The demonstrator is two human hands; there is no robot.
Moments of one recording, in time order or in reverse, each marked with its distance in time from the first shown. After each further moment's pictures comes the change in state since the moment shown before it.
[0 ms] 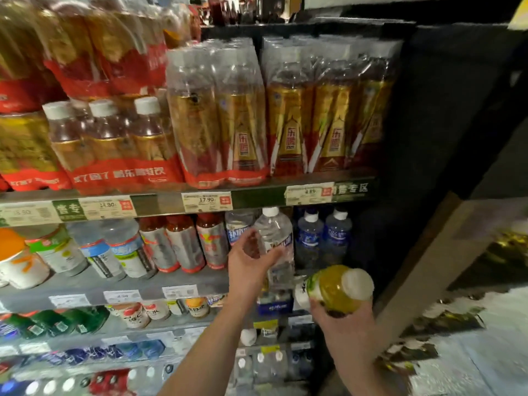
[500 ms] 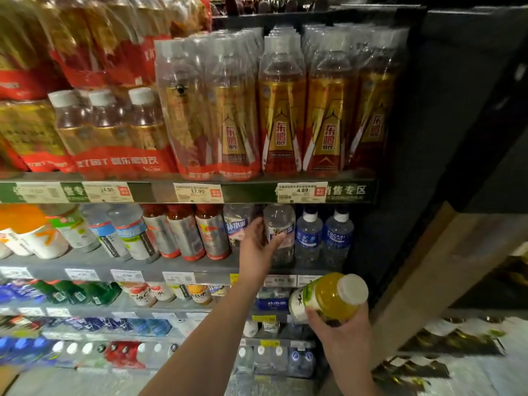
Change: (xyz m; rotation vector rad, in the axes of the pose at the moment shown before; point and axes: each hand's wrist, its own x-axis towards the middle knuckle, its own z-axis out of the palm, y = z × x) left_hand 0.029 -0.023 0.043 0.079 0.022 0.034; right_hand 0.028 0.022 -0.028 0.069 -0.258 0.037
